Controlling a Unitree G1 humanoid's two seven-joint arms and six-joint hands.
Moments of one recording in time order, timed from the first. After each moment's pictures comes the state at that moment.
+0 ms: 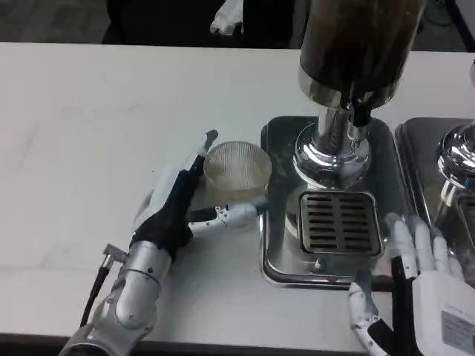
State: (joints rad) left arm -0.54 0.17 -0.20 1.25 0.37 -0.69 0.27; right arm 0.52 -0.08 0.40 -0.28 -1.04 0.27 -0.50
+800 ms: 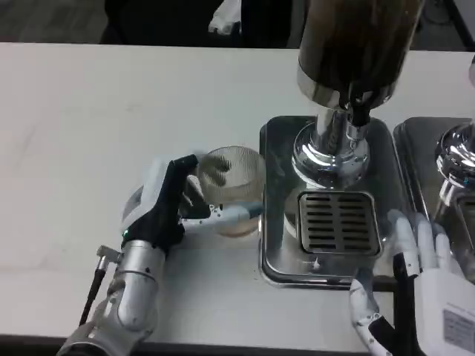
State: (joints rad) left arm -0.55 0.18 -0.23 1.25 0.44 -0.66 0.45; right arm 0.52 -0.08 0.40 -0.28 -1.03 0.27 -0.51
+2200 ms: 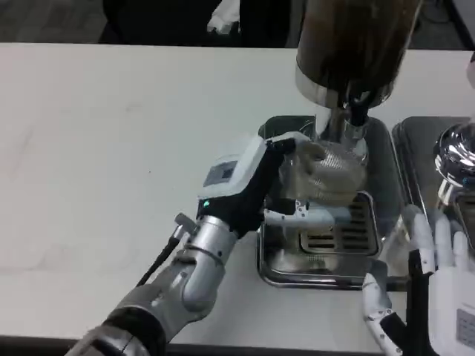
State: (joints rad) left arm -0.68 0.07 -0.44 1.25 0.67 -0.65 0.59; right arm 0.52 -0.05 0.37 -0.28 -1.04 0.27 -0.55
